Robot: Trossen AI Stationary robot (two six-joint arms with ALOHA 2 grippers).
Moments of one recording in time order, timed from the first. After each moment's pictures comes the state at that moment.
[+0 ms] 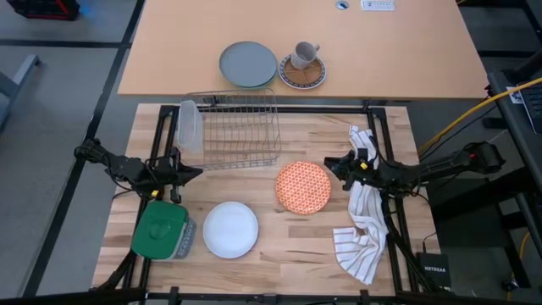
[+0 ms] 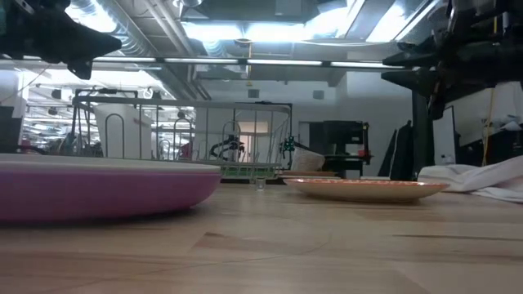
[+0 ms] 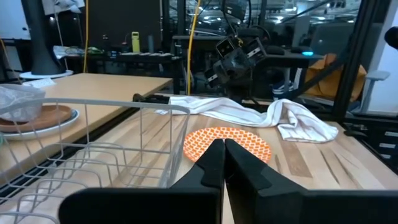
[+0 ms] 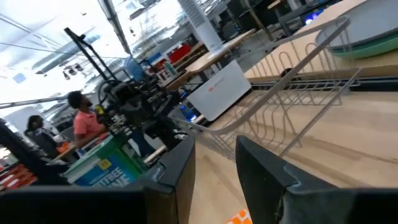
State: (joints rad) left arm -0.47 0.01 0.12 -0.09 -0.67 -0.02; right arm 0.14 0.70 0.04 0.76 0.47 0.58
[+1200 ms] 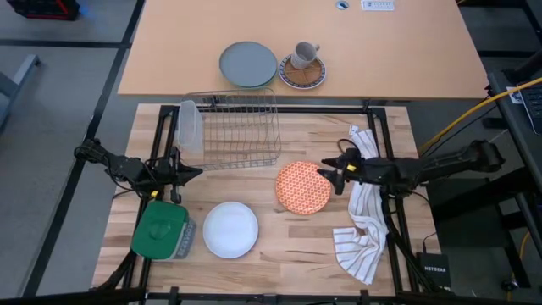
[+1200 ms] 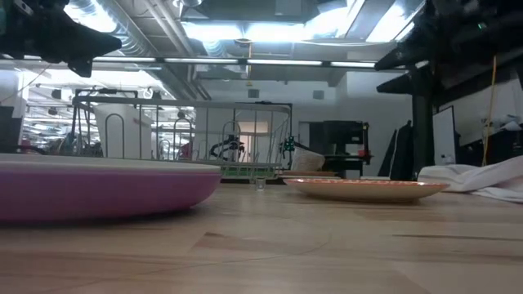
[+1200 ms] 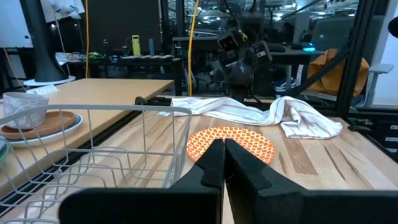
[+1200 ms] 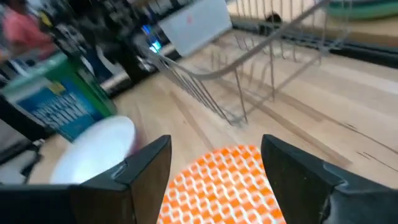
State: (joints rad) left arm -0.47 0.01 0.12 -0.09 -0.67 0.02; right arm 0.14 0.74 0.36 0.04 0.42 0.57
